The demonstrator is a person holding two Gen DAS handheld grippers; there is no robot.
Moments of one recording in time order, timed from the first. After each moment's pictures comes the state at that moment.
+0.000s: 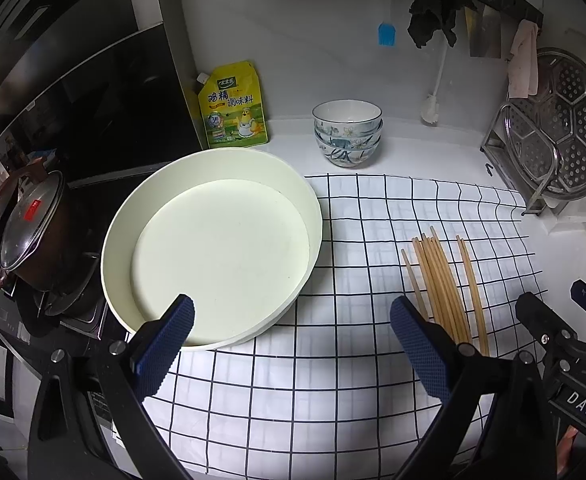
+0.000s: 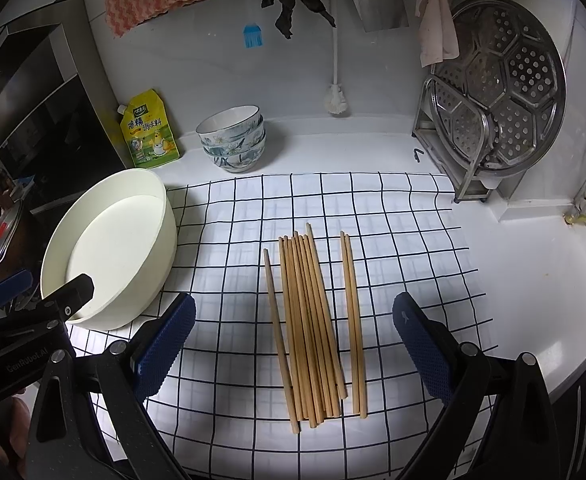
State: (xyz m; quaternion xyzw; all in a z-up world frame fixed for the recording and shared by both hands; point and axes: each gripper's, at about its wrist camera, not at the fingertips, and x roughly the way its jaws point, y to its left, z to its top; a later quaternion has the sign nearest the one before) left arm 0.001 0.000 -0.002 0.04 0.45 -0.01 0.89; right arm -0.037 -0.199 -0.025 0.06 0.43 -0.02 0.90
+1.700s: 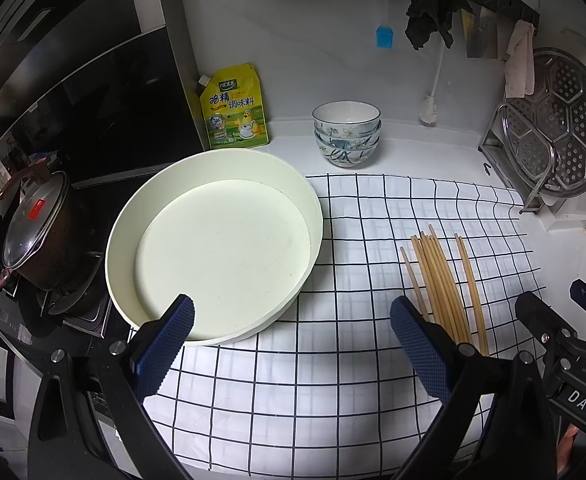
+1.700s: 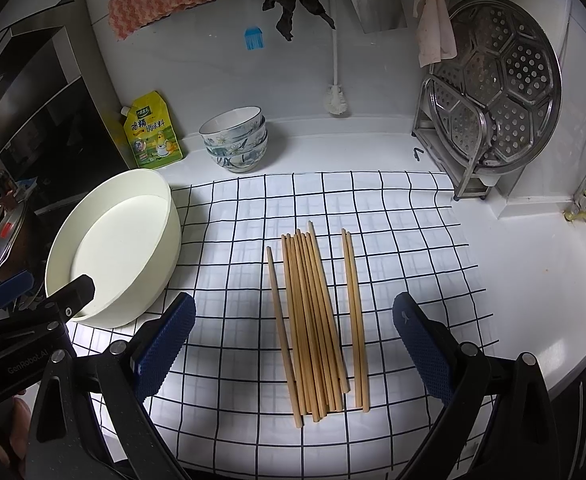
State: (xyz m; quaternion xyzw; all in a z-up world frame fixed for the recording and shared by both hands) left arm -0.005 0.001 -0.001 0.04 0.45 -0.01 0.89; right arm -0.043 -0.198 -0.023 0.06 0.43 -0.02 0.90
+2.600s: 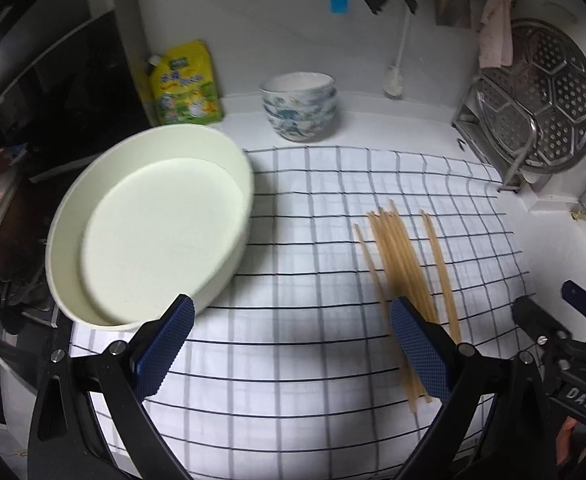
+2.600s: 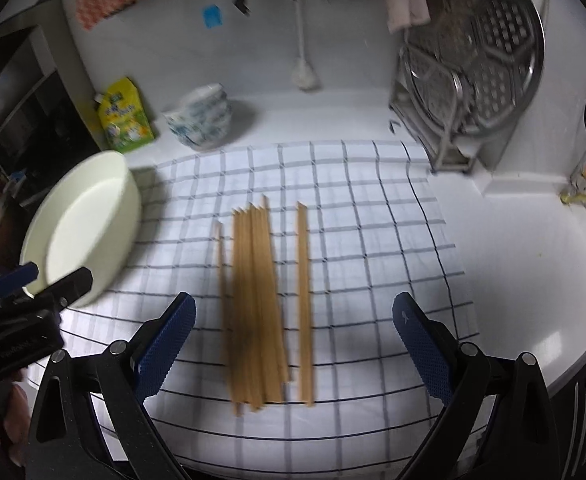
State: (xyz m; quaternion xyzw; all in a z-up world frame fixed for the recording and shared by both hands) left arm 0.001 -0.054 -0.042 0.03 0.48 -0.06 0.88; right arm -0.047 -0.263 -0.059 0.06 0.46 -0.03 0.89
